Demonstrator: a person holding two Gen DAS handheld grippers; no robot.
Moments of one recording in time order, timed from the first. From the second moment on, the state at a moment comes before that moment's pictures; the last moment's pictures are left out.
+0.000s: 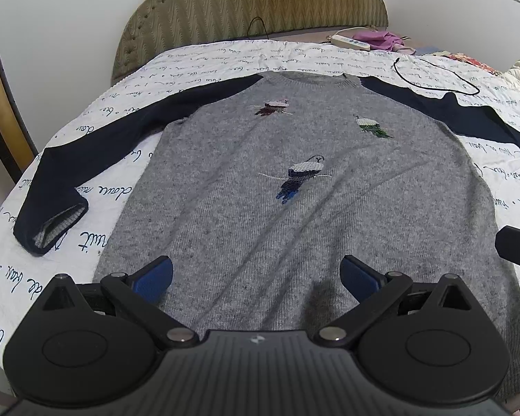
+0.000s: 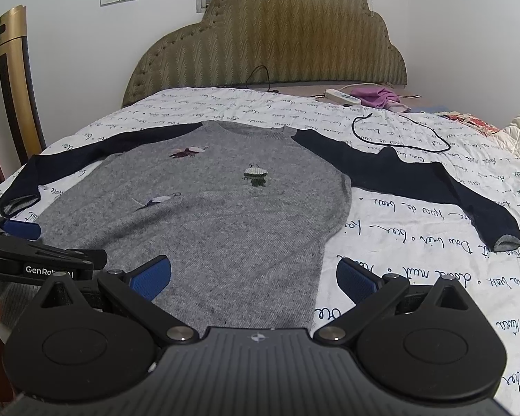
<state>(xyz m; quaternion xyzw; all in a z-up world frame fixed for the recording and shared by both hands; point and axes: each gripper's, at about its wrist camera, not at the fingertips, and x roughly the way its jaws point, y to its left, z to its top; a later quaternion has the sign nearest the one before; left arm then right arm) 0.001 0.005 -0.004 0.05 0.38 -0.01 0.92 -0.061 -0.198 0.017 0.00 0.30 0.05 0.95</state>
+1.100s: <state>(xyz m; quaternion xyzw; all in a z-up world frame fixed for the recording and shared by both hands) 0.005 0.002 -0.004 0.05 0.38 -0.01 0.92 -0.061 -0.192 0.013 -0.01 0.29 0.07 0.95</state>
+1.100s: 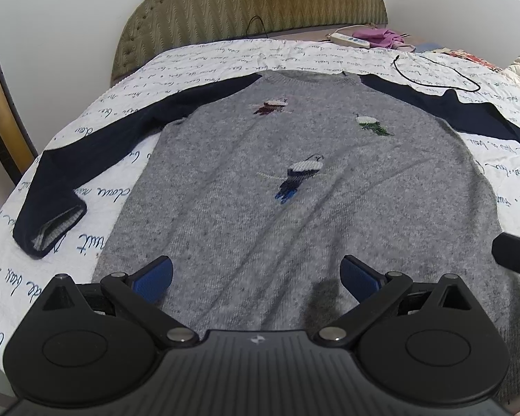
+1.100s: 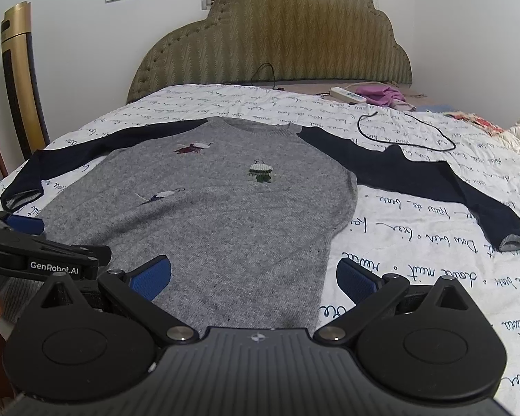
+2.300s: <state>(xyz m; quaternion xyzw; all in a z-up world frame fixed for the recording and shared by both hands) 0.100 -0.067 -0.015 0.09 0.35 -0.07 0.93 0.060 -0.412 -0.062 -0.20 0.32 -0.24 0.89</state>
